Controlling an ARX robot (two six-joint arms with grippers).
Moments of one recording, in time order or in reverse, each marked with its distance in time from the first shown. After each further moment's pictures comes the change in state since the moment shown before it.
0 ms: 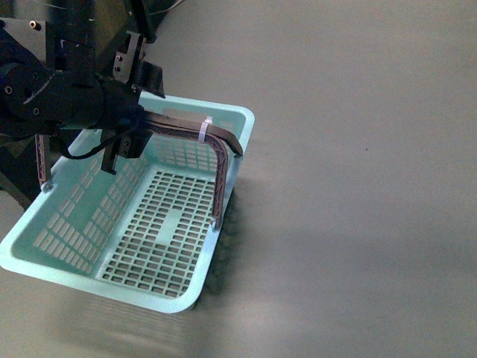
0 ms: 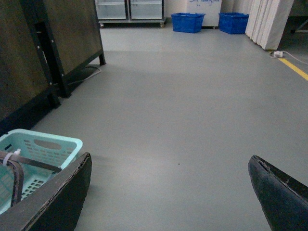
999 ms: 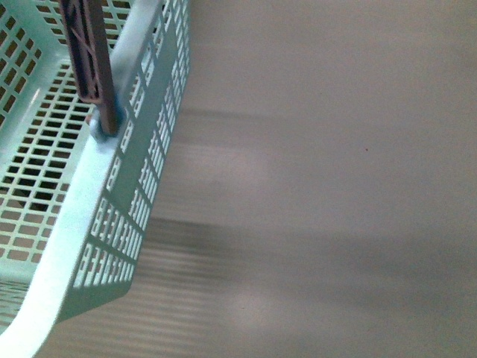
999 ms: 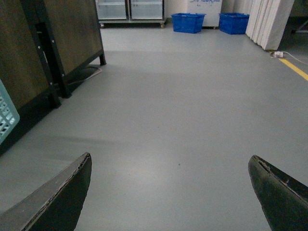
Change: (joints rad) left arm 0.010 -1.147 -0.409 -0.401 -0.119 -0.158; right arm 0.000 0.000 0.000 0.000 0.000 0.000
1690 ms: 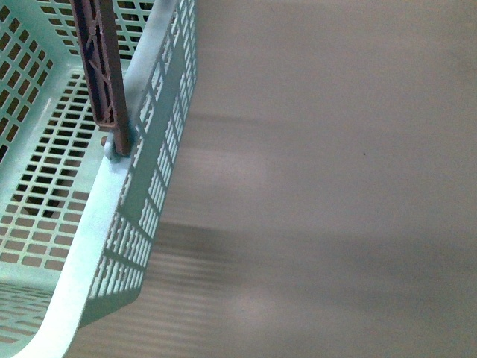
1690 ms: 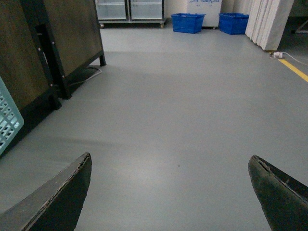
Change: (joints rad) left arm 0.000 0.009 -0.015 -0.010 0.002 -0.012; right arm 0.000 0.000 0.000 0.000 0.000 0.000
